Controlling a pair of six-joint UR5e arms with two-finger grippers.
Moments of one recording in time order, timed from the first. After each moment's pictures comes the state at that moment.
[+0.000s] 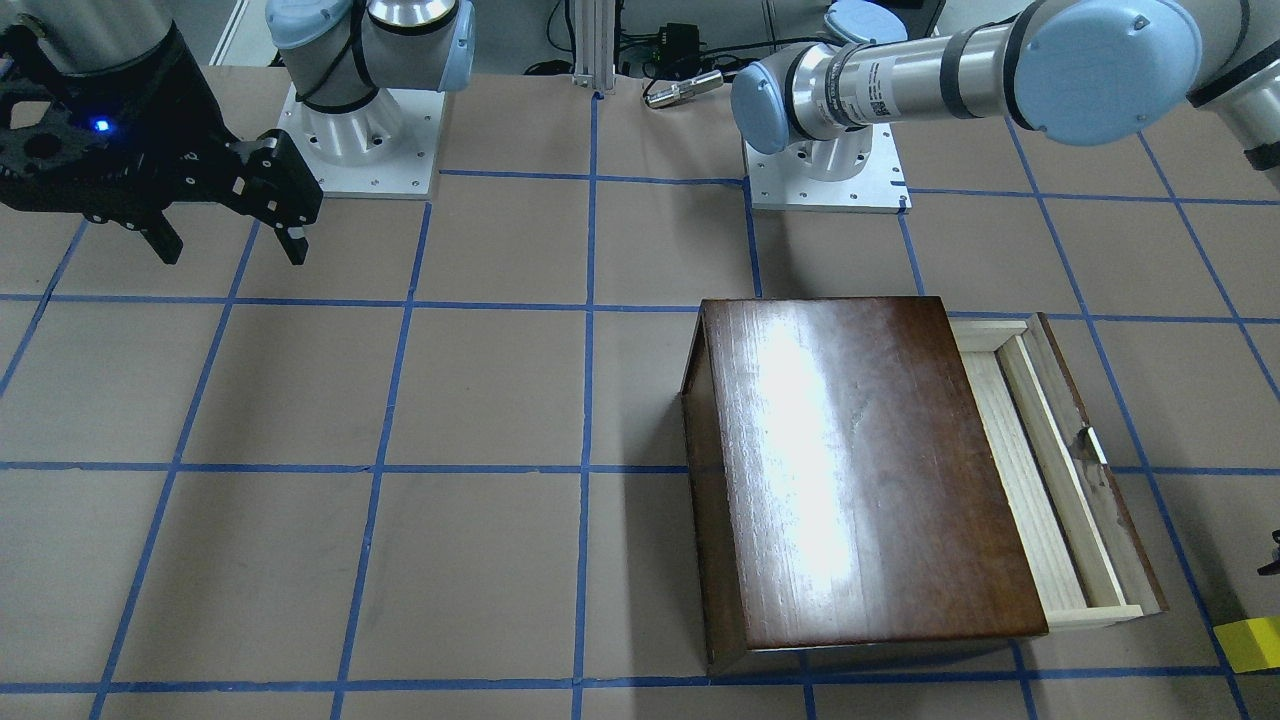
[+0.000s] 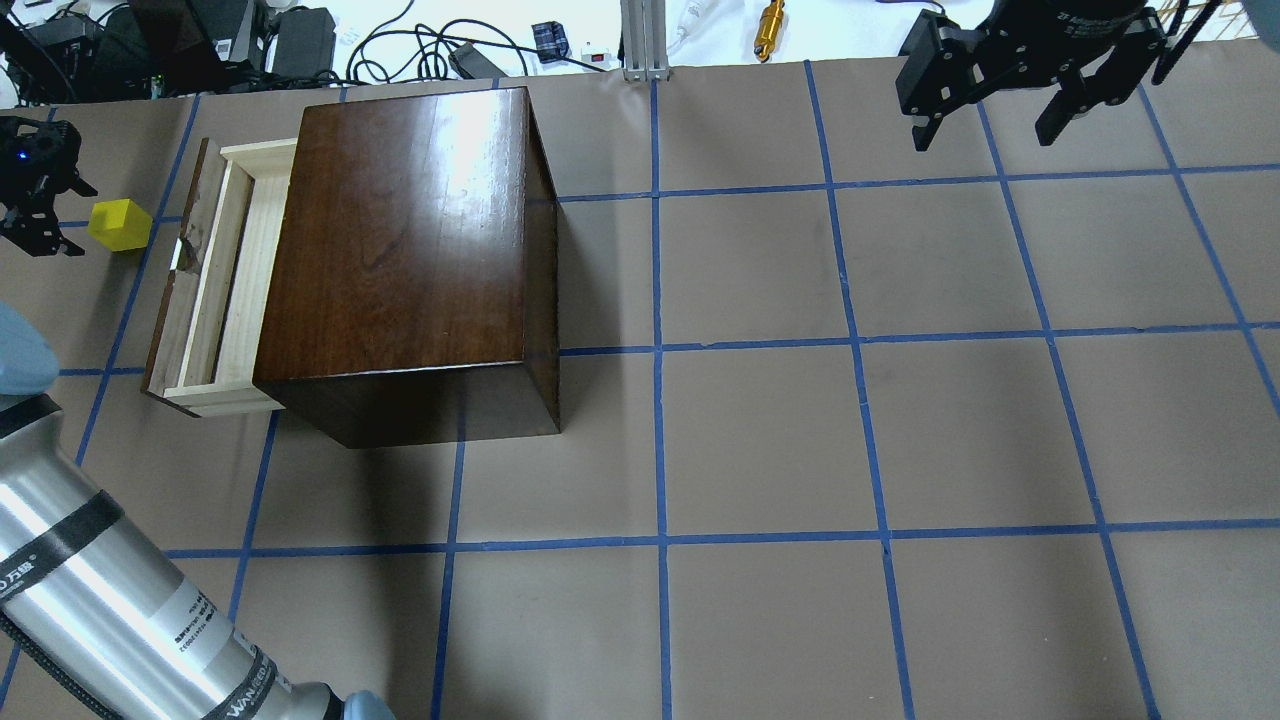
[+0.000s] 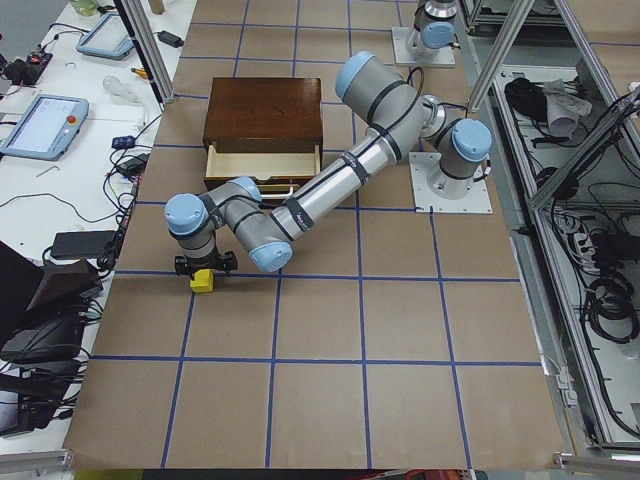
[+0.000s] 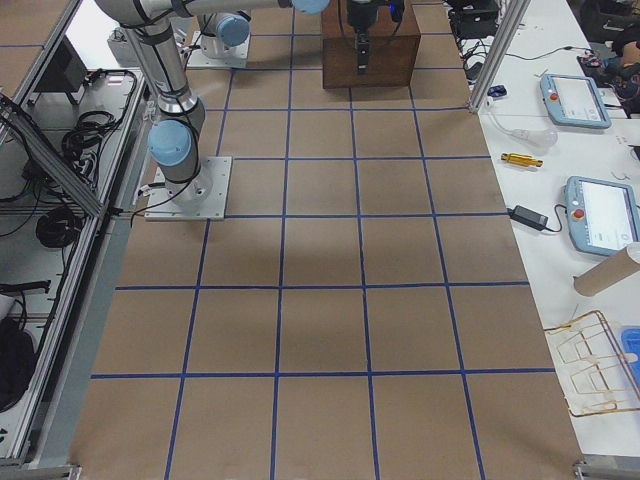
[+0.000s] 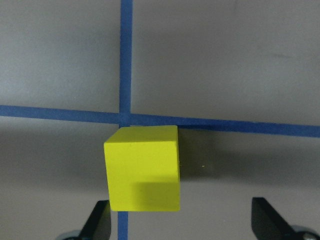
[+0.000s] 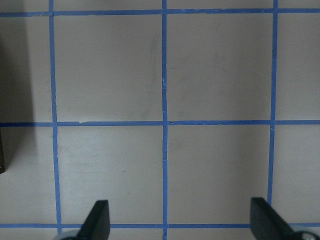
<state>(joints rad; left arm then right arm) -0.92 -2.46 -1.00 -1.15 1.55 2.17 1.54 -1.53 1.41 -1.53 -1.56 -0.04</state>
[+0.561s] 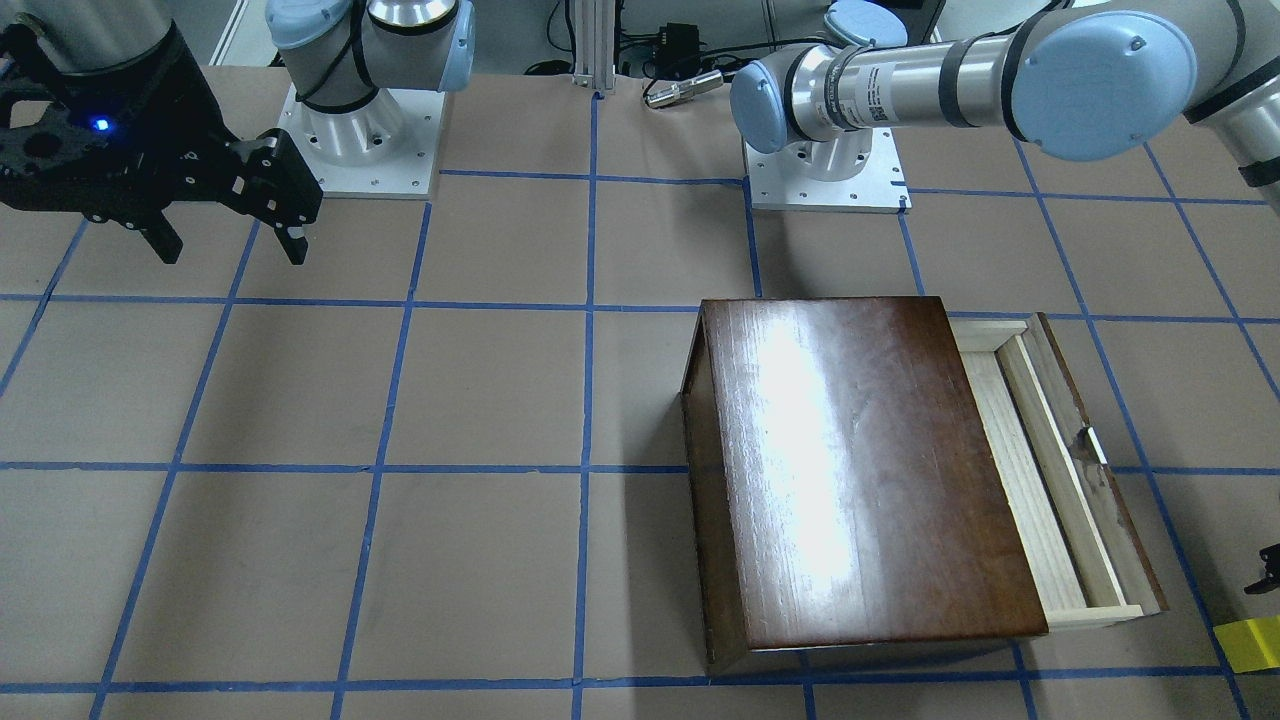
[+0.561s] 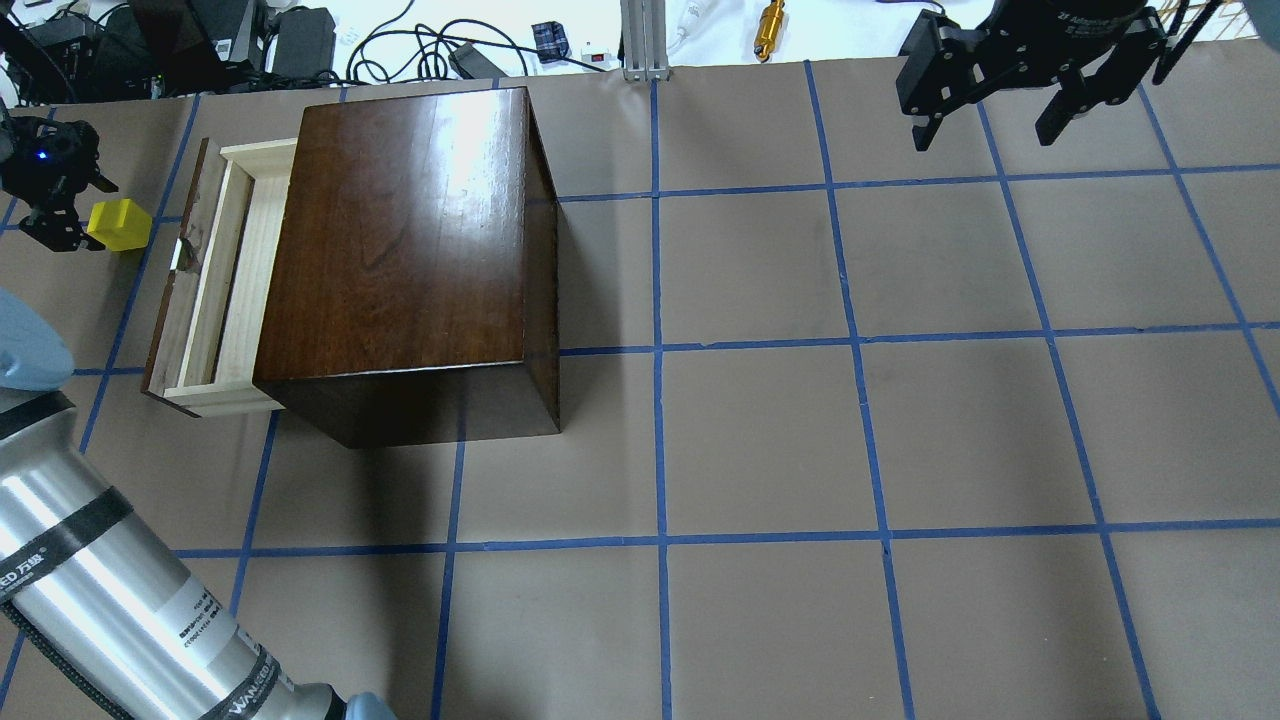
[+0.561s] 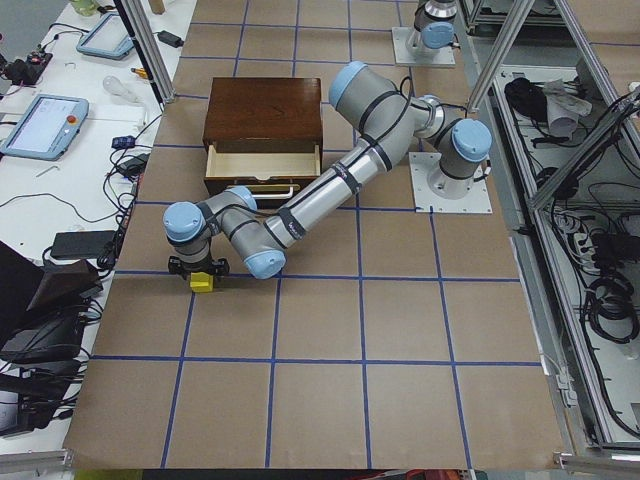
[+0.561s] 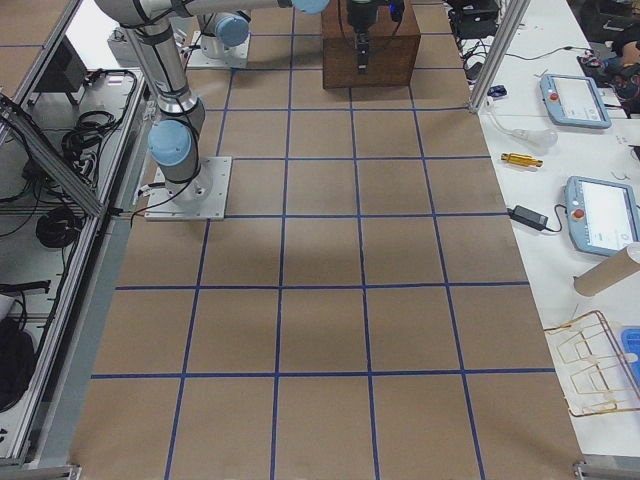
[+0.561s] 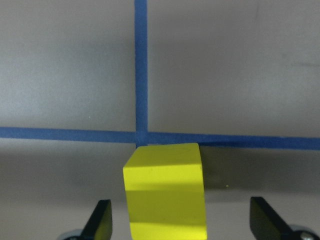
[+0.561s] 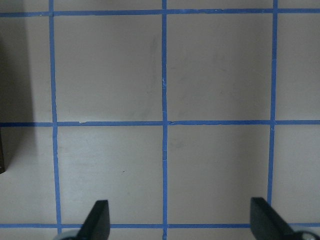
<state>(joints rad) -0.94 -2.49 -0.98 -1.14 1.52 2.19 1.54 -1.53 1.41 -1.53 -1.56 -0.04</state>
